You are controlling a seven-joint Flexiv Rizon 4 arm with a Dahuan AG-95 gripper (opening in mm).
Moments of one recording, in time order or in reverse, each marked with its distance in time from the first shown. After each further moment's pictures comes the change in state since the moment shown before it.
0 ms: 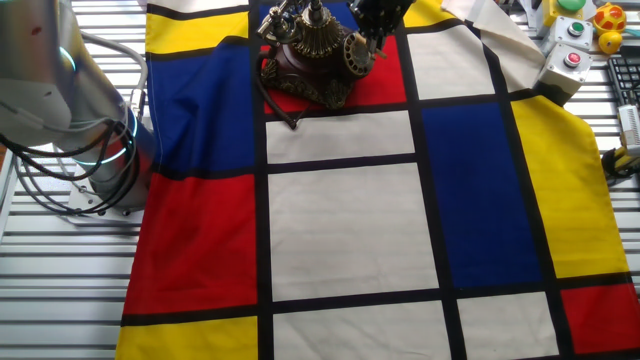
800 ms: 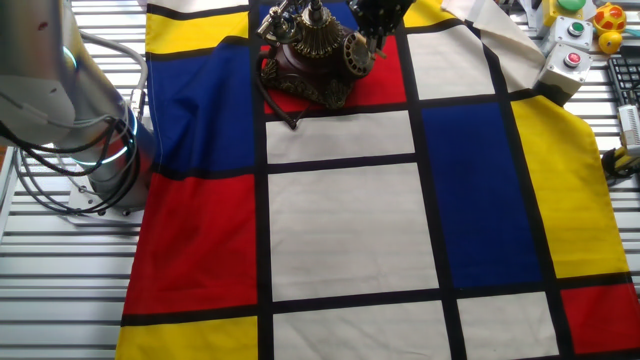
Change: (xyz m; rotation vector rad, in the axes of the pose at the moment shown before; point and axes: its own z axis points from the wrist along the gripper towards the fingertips) arm -0.001 -0.002 0.000 -0.017 0.032 0.056
